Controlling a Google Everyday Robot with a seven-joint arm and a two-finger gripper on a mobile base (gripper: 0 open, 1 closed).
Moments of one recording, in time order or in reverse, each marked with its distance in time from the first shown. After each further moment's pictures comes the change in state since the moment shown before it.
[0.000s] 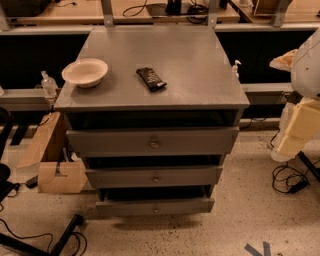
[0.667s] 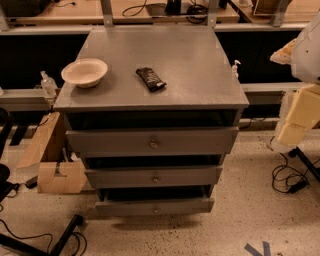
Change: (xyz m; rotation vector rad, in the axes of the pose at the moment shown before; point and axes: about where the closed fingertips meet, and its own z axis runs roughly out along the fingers) arm -0.004 -0.005 -0.013 -0.042 0.014 0.043
